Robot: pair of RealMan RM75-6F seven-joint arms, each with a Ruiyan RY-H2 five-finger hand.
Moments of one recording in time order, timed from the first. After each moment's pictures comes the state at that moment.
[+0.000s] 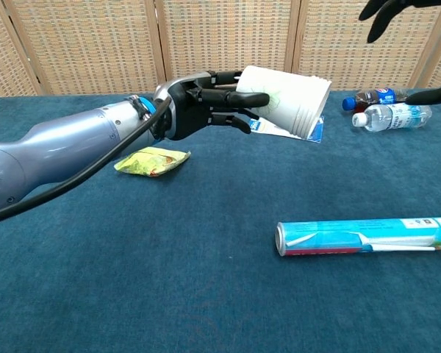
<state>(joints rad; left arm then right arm) -0.97 -1.81 -0.36 -1.13 1.34 0.73 -1.18 0.58 -1.33 0.13 -1.14 -1.93 1.54 0.18</state>
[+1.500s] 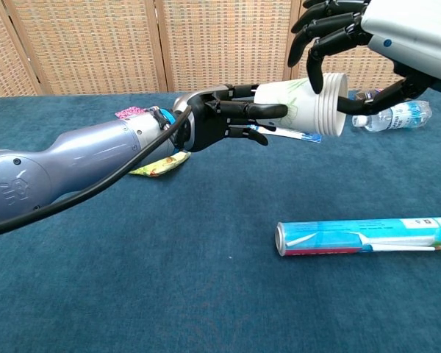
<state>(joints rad) -1.02 -1.87 -0.35 -1.07 1.34 0.70 -1.25 0.75 -1.51 0.05 -0.98 -1.94 1.58 0.19</state>
